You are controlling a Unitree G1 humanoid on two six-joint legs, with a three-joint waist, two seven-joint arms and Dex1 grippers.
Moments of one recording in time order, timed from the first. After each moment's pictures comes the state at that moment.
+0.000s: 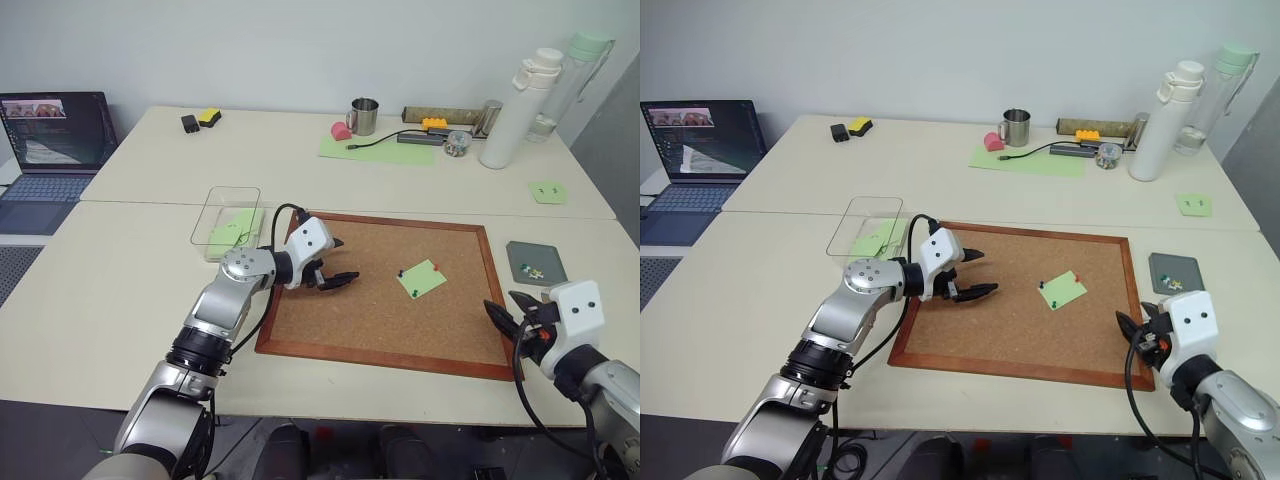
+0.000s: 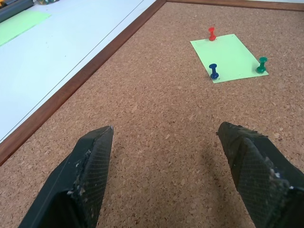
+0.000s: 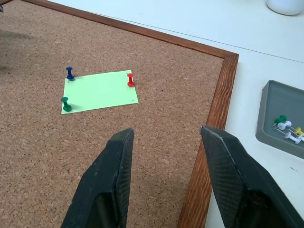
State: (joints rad) left arm -0.60 0.40 -0.23 0.19 -0.08 0.26 -0.93; right arm 0.29 -0.54 -0.36 -0.79 0.48 0.77 0.30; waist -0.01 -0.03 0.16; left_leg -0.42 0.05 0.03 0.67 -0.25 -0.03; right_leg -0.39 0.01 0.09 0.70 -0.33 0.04
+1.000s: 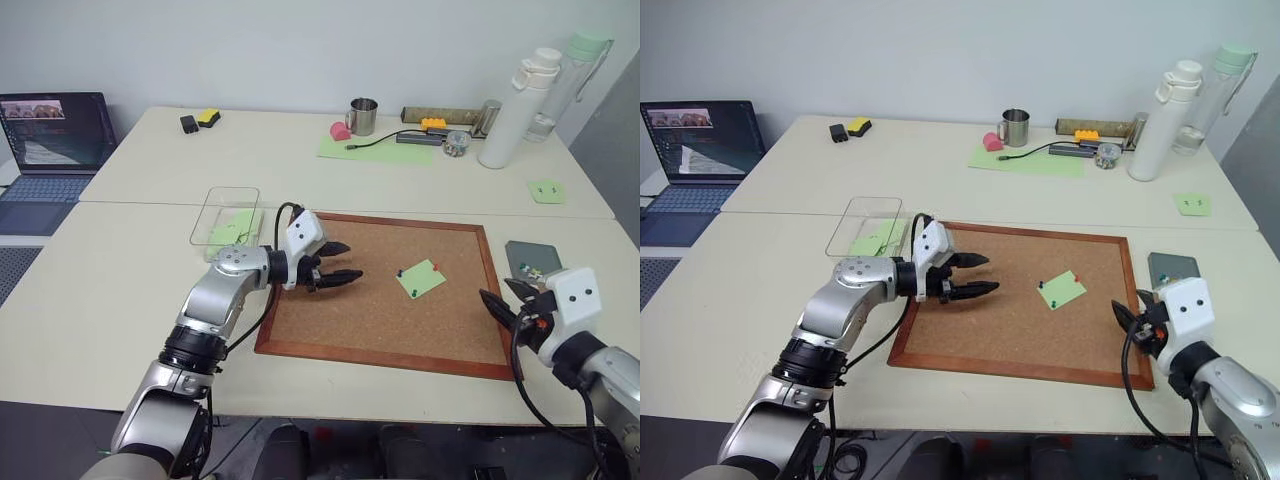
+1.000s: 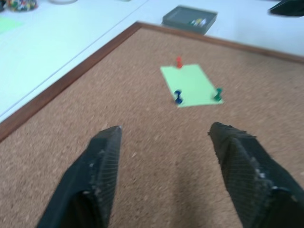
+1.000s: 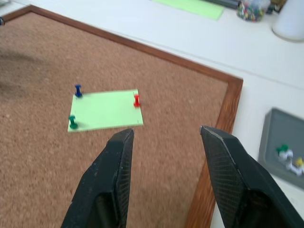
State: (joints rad) left arm -0.60 0.42 -0.19 0.12 -0.25 0.41 -1.06; right arm 0.18 -0.59 -0.32 -0.78 0.48 0.77 0.33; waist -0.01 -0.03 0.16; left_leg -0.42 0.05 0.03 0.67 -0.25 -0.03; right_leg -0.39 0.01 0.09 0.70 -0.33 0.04
